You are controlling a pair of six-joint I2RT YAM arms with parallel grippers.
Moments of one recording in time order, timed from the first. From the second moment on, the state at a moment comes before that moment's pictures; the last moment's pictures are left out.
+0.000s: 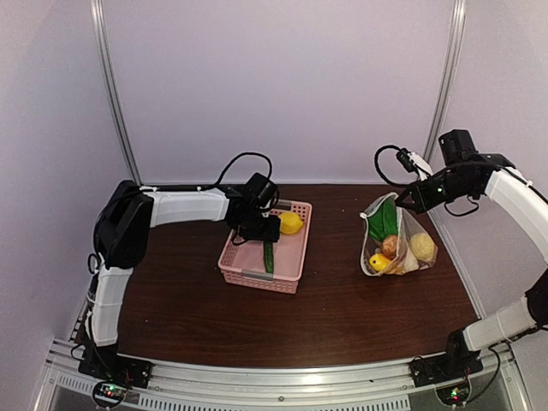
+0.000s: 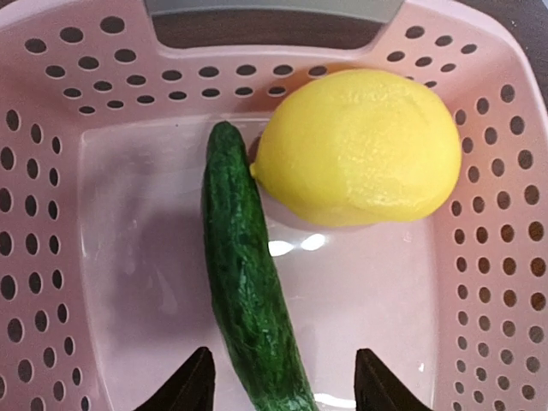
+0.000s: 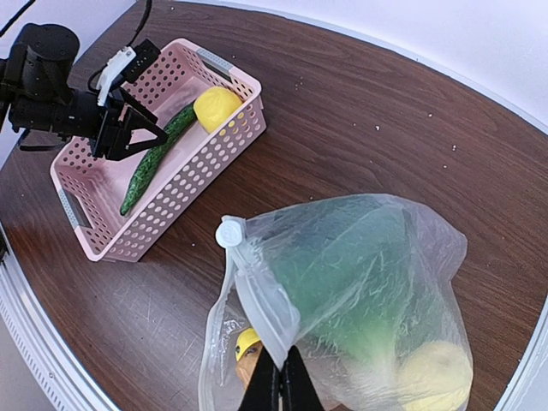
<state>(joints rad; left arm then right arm) -0.76 2.21 1.74 -0.49 -0.08 -0.49 0.14 1.31 1.32 -0.88 -0.42 -0.23</state>
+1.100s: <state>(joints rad) -0.69 2.43 2.07 -0.68 -0.04 -0.43 0.14 1.29 1.31 -0.91 -0.43 -0.23</state>
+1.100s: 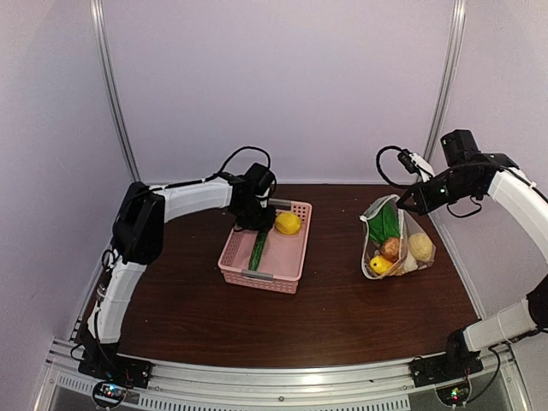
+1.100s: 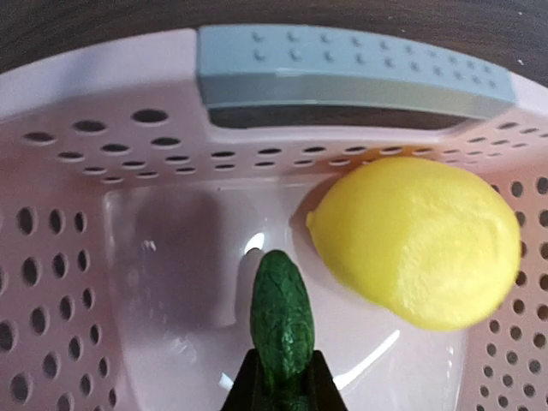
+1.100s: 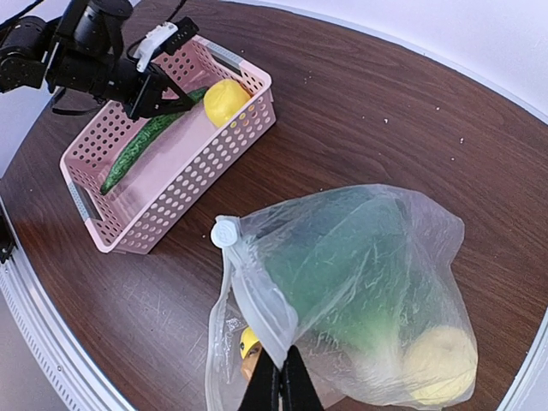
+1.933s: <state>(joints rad) -1.06 1.90 1.35 0.88 0.04 -0.23 0.14 1.30 1.41 -1.05 -0.52 -0.19</state>
